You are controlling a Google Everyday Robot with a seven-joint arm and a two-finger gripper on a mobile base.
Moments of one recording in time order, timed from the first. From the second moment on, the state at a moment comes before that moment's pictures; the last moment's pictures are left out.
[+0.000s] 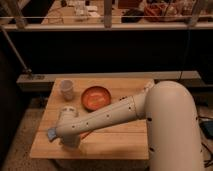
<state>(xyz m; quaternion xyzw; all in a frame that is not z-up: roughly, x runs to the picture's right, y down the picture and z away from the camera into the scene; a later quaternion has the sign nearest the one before) -0.172 0.305 0.762 -0.27 -0.25 -0.51 0.78</state>
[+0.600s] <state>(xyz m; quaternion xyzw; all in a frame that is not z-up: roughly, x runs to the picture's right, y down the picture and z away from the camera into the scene) -0.169 0.307 0.765 -0.27 -0.25 -0.51 0.78</state>
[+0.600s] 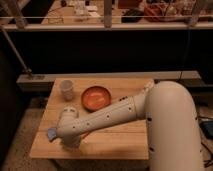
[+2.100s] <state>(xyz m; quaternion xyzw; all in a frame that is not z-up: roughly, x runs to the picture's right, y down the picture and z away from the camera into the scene) -0.156 0.286 0.742 -0.27 -0.23 -0.51 0.78</state>
